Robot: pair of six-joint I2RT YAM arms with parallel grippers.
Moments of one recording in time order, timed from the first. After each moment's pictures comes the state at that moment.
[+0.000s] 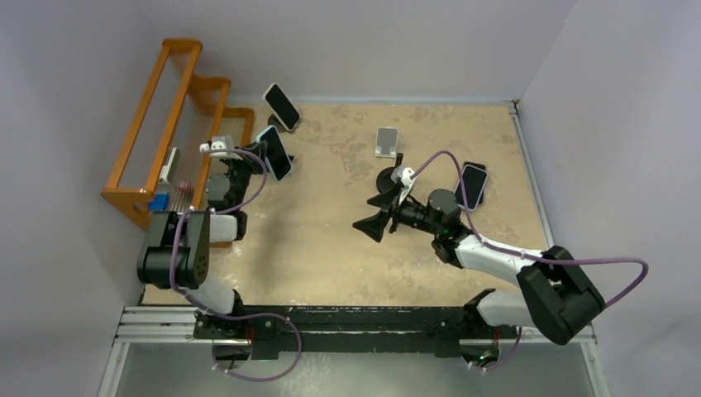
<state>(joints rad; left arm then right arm) -0.01 1.56 0.49 1.28 0.20 -0.42 0.58 1.28 0.44 0.75 -0.60 0.31</state>
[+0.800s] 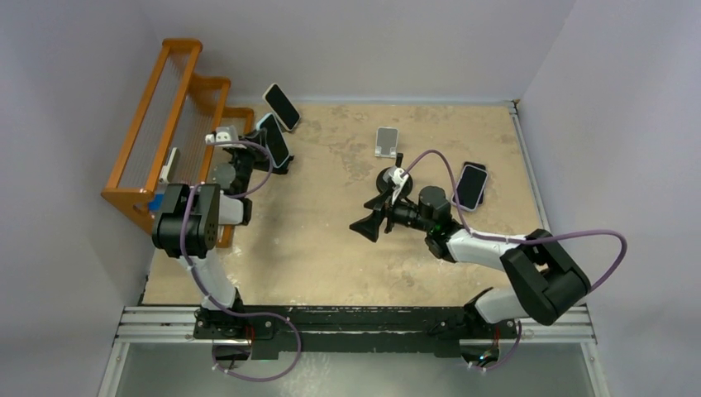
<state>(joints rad) -0.01 1.82 0.65 1.48 0.15 -0.38 0.58 1.39 0.47 0.76 -0.60 0.30</state>
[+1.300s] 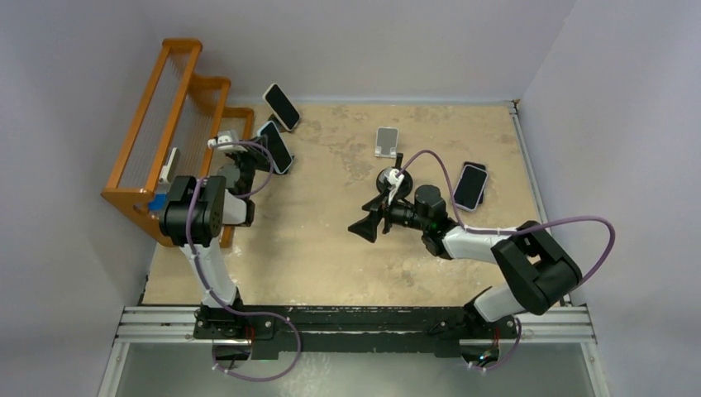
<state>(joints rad) -0.01 1.94 0.67 1.49 0.08 -0.43 0.58 1.47 0.49 0.76 -0.62 0.30</state>
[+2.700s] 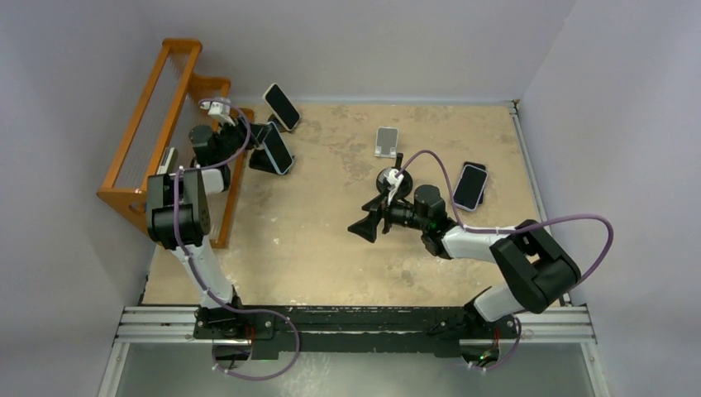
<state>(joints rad) 0.17 1.95 1.03 0.96 0.70 -0.47 0.58 1.48 0.49 0.77 -0.63 0.29</state>
